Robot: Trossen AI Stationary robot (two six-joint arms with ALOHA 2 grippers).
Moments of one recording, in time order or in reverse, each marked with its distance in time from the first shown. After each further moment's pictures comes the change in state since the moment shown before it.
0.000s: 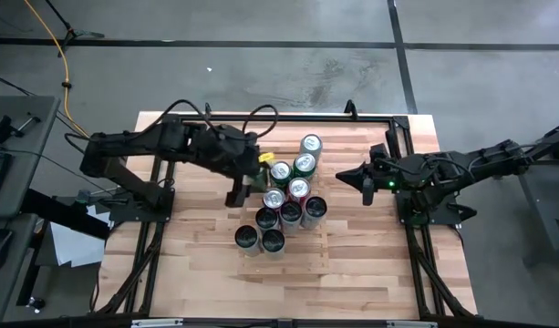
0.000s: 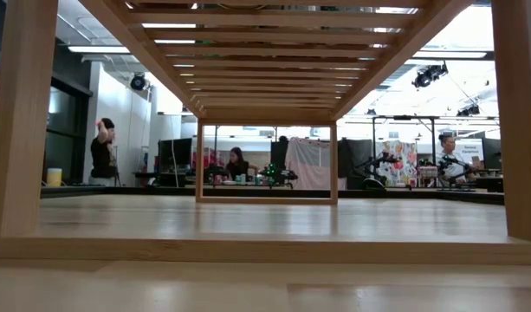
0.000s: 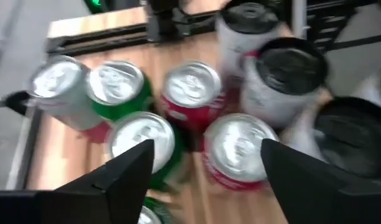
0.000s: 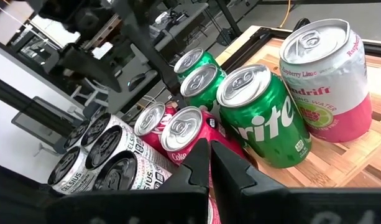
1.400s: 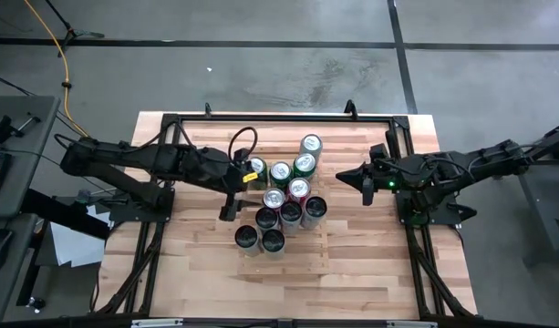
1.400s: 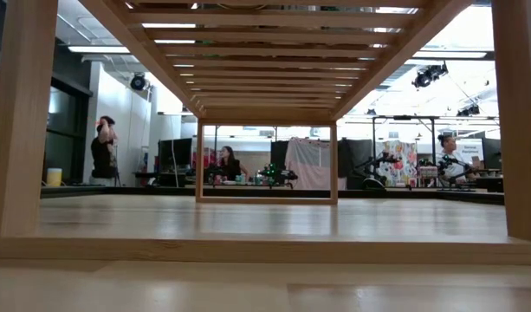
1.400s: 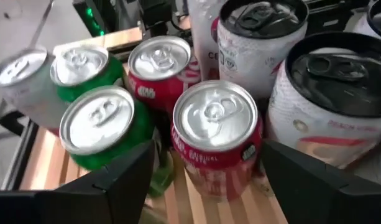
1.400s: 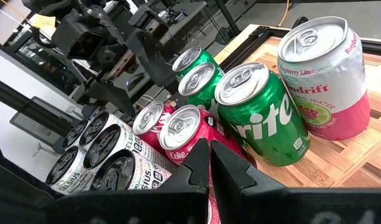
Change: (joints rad) left arm -0.075 -0.205 -0.452 0.375 -0.066 0.014; right arm 0.000 0.000 0.000 -0.007 0.001 0.007
